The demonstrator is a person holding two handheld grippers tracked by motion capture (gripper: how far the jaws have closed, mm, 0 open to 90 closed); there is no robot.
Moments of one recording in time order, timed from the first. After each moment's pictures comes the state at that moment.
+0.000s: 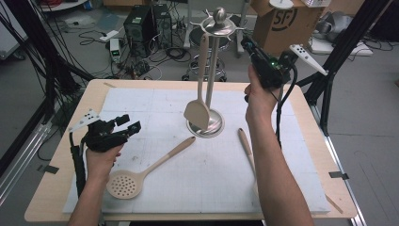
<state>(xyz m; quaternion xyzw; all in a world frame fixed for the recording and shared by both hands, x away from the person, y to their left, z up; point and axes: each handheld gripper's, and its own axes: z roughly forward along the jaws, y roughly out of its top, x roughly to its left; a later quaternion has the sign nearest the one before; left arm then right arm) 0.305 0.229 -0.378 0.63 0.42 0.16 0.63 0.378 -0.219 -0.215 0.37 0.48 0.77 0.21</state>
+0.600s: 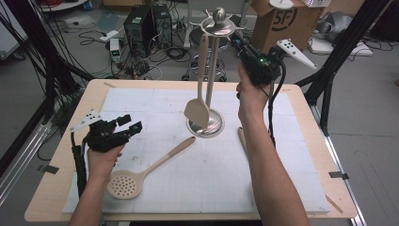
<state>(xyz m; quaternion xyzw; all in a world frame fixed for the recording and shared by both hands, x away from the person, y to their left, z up) 0.306 0.226 -0.379 0.64 0.42 0.15 0.63 0.381 -0.197 -0.208 0.34 0.51 0.76 0.21</state>
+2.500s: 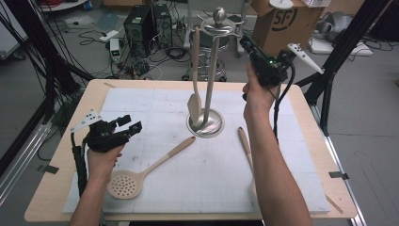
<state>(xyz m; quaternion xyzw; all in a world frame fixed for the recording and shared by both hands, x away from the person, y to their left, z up) 0.305 0.228 -0.379 0.64 0.42 0.16 0.63 0.388 -0.221 -0.217 0.38 0.47 0.77 0.19</state>
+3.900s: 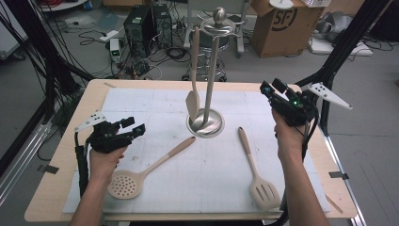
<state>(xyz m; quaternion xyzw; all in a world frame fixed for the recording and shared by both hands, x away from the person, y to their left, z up) 0.305 0.221 -0.381 0.65 0.41 0.14 0.62 0.322 -0.292 -0.278 0.43 0.57 0.66 0.25</state>
